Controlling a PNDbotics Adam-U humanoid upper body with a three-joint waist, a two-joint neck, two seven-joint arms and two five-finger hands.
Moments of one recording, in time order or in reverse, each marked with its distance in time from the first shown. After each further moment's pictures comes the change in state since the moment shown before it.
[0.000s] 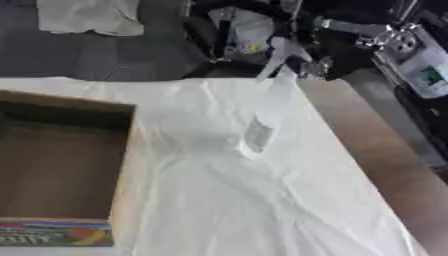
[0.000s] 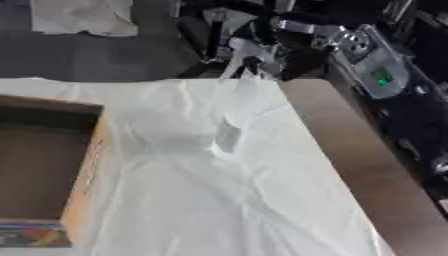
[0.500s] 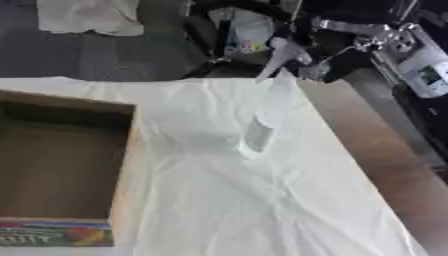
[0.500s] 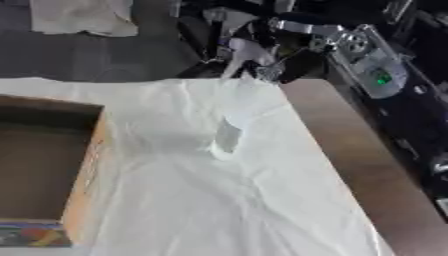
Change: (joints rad) left arm 0.000 0.000 -0.001 0.005 0.000 0.001 -0.008; right arm -0.008 0.004 0.000 0.000 -0.020 0.029 0.023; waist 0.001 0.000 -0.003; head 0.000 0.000
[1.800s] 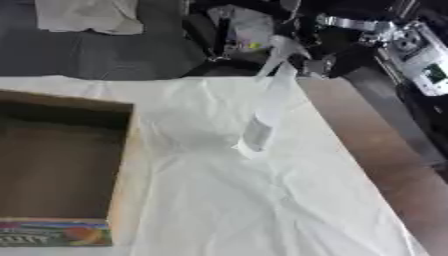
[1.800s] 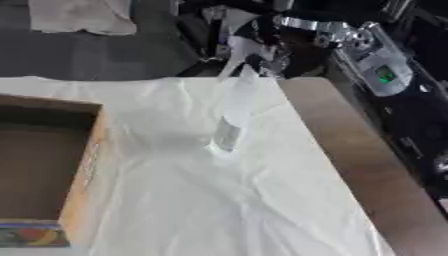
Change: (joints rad) left arm -0.003 0.000 -0.006 0.000 -0.002 0.003 -0.025; right arm 0.001 0.000 -0.018 0.012 -0.007 0.016 0.005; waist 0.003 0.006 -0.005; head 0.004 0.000
